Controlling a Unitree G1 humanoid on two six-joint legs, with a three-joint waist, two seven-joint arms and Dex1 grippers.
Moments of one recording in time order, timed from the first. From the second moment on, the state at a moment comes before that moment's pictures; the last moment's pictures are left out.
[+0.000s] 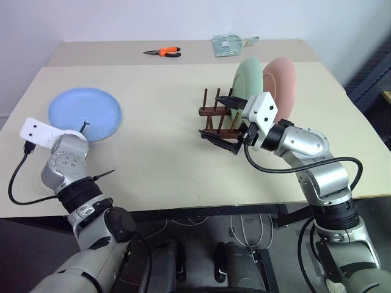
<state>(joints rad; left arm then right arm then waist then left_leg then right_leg) -0.77 0.17 0.79 0.14 -0.50 0.70 0.56 -0.56 -0.51 0.11 -0.29 0.30 0.34 0.74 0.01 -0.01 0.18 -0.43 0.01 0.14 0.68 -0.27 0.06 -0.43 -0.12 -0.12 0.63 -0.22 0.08</state>
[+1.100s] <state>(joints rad) -0.77 -0.07 0.52 -0.54 -0.85 1.12 0.55 -0.89 -0.41 0.42 0.30 -0.42 -0.31 0.50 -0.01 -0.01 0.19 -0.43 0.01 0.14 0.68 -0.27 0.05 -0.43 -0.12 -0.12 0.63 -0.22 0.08</state>
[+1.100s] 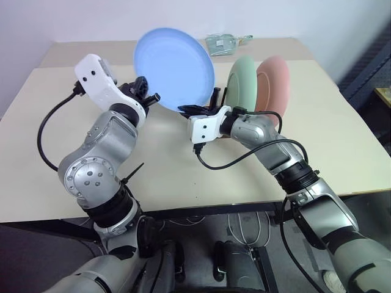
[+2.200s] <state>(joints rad) -0.13 0.43 0.00 -0.35 -0.35 0.54 -0.28 -0.77 -0.19 -0.12 -0.11 0.82 0.76 0.34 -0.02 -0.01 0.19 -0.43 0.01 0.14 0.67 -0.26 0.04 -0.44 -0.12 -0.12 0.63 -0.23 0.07</state>
